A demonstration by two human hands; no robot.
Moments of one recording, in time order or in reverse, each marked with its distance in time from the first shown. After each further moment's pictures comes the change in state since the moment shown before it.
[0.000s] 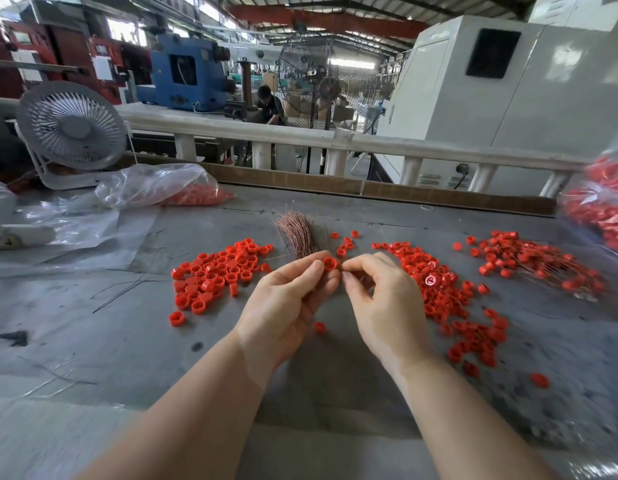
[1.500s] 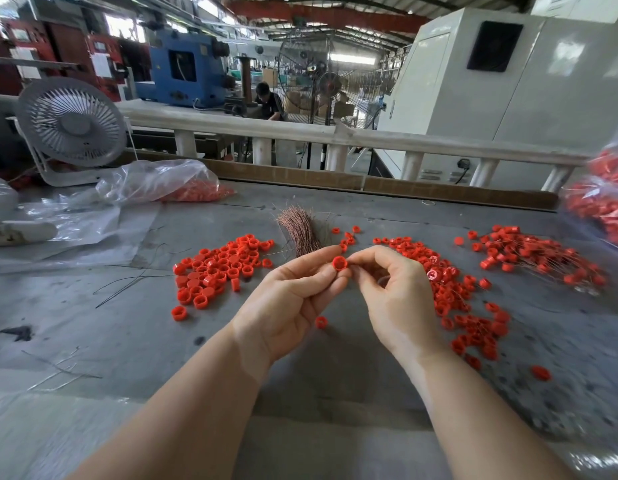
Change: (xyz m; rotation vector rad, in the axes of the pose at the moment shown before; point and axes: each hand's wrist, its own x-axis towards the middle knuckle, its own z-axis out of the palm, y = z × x) left_hand -0.010 0.007 0.003 0.007 -0.113 -0.136; right_hand 0.000 0.004 -0.005 0.233 -0.034 0.115
